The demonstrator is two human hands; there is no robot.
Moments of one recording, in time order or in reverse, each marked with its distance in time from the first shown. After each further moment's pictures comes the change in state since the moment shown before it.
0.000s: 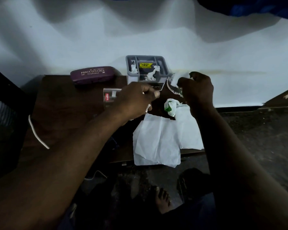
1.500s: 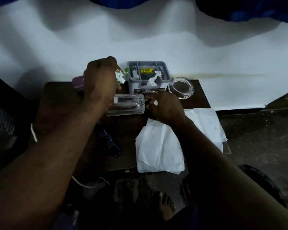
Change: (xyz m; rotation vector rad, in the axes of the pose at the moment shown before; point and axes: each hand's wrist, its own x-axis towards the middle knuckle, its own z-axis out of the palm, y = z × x) left_hand 0.015 0.014 -0.065 -0.275 0.578 -0.150; right_hand -0.024 0.011 0.056 -0.484 -0.452 -0.501
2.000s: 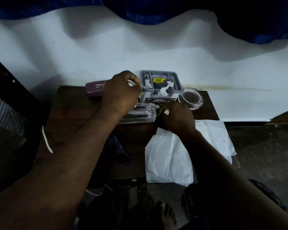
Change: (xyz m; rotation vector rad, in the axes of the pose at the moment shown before) left_hand 0.018 -0.029 0.002 0.289 -0.178 0.222; right_hand 0.006 0.007 0.011 -0.127 0.054 0.089
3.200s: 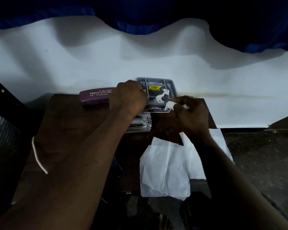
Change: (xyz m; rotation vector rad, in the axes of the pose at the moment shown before) left_hand 0.028 0.016 0.038 0.435 -0.020 0.058; right_hand 0.003 0.003 -0.046 0.560 0.302 0.217
